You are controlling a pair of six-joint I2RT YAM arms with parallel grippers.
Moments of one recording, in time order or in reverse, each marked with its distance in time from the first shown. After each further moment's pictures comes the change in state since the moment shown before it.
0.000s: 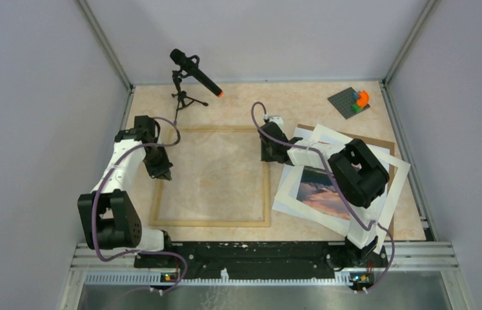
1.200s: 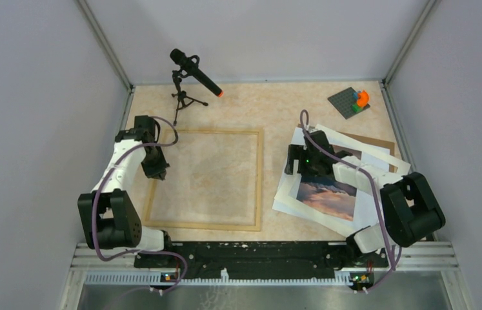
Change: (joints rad) left arm 0.000 0.005 -0.003 0.021 -0.140 0.007; right arm -0.243 -0.467 -0.423 -0.098 -0.276 -0.050
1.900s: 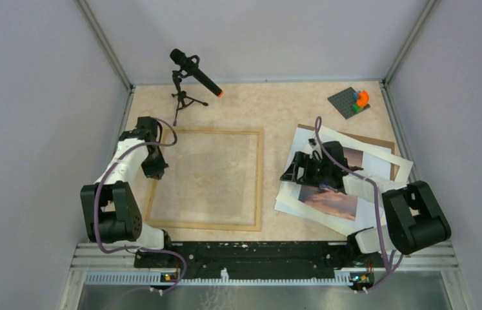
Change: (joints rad) left arm -0.001 0.052 -0.028 0.079 -0.118 -0.026; right arm -0.124 -0.071 -0.225 0.294 -0.465 0.090
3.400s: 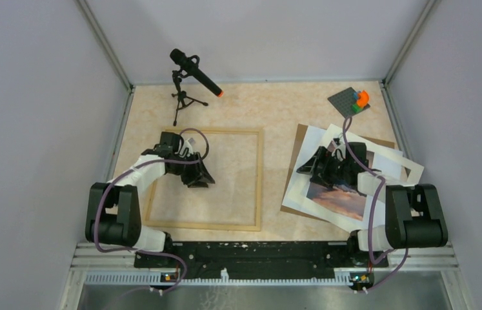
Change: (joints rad) left arm -0.195 -0.044 -0.270 0.381 0.763 -0.100; right arm -0.272 0.014 -0.034 -0.003 -0.169 0.049
